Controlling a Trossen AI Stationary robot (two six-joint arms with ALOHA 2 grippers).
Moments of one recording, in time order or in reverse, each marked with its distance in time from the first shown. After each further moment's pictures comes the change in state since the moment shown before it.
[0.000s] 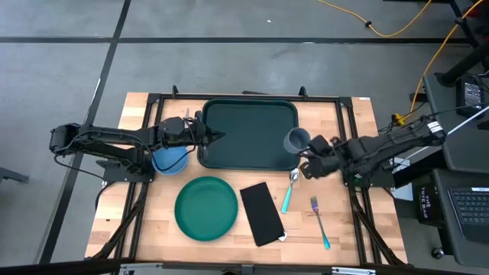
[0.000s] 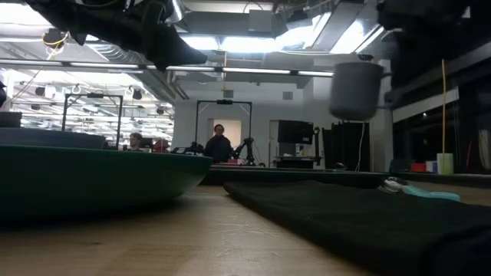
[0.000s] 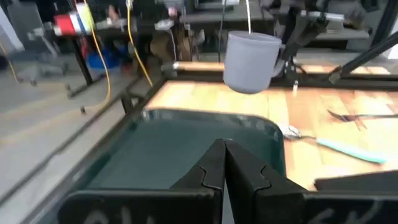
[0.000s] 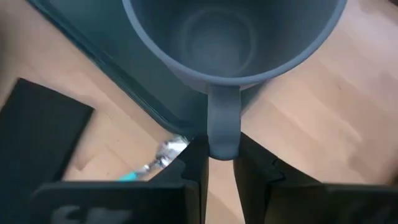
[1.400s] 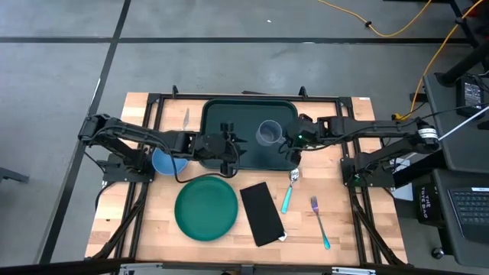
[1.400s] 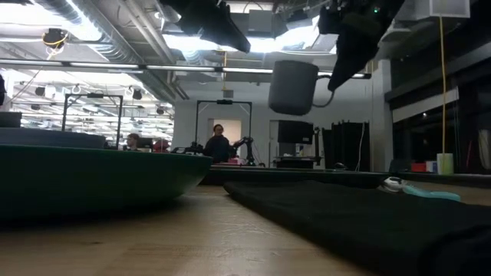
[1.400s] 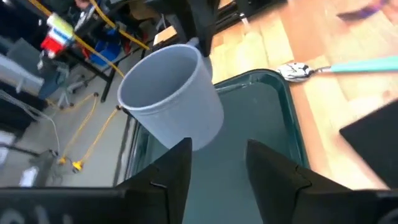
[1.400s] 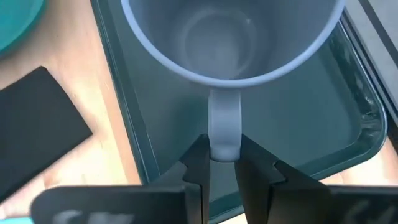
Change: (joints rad) left arm -0.264 0.417 0.565 -0.473 -0.344 0.360; right arm -0.373 0.157 0.106 0.318 -0.263 -0.915
